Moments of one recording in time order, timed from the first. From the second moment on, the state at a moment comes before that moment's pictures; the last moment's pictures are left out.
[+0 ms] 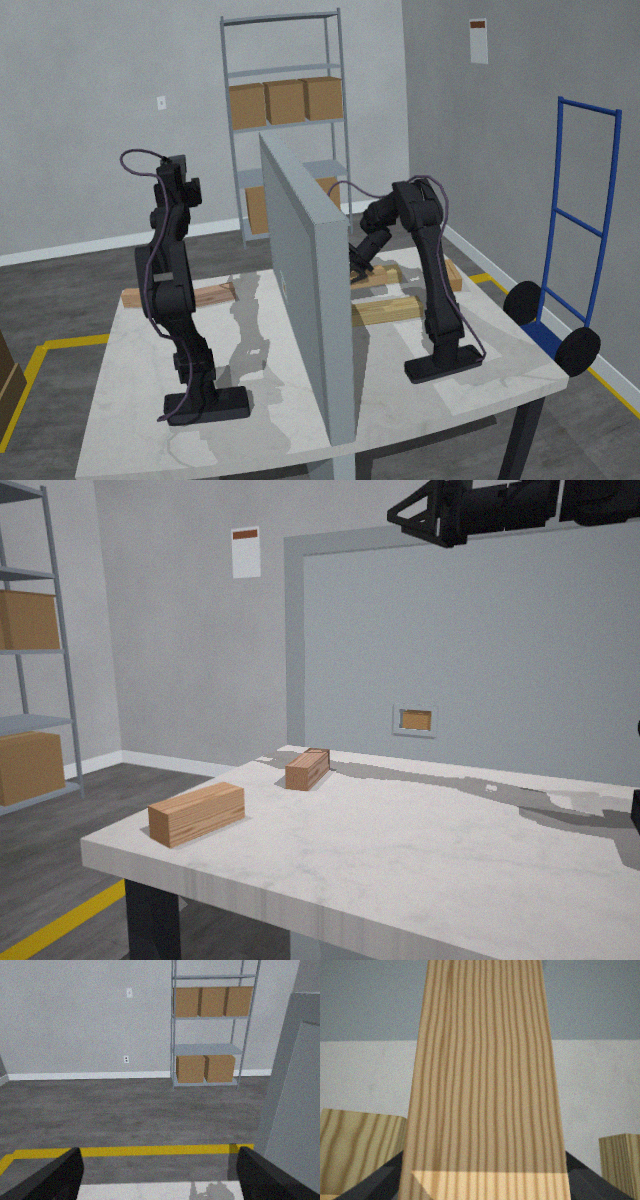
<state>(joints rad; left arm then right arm) 0.00 1.04 1.05 0.00 0.01 0.00 0.07 2.10 1.56 -0.96 -0.80 -1.45</state>
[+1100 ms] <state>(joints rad) 0.00 1.04 1.05 0.00 0.01 0.00 -0.05 2.12 1.62 -1.10 -0.80 -1.62</state>
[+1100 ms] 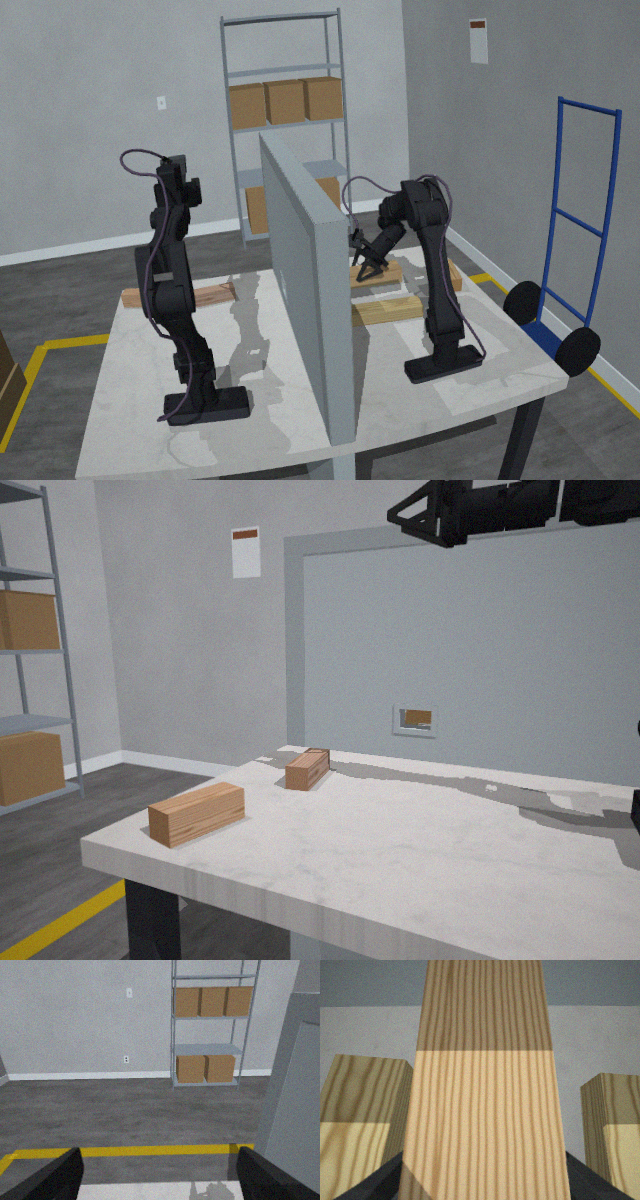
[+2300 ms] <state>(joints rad) 0.00 1.04 1.05 0.00 0.01 0.00 -0.14 2.15 1.66 -1.20 -0.78 -1.73</state>
